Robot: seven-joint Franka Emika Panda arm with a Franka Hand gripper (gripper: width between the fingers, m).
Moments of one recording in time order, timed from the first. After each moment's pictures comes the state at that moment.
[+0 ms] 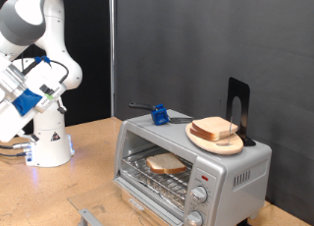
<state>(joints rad) -0.68 -0.33 0.05 -2.56 0.78 1.96 -0.25</state>
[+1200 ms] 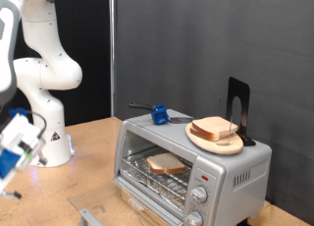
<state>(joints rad) -0.67 0.18 0.00 -2.34 0.78 2.05 -0.44</state>
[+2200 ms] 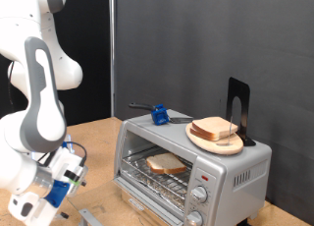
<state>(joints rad) -0.60 0.37 0.14 -2.34 0.79 2.08 -0.46</state>
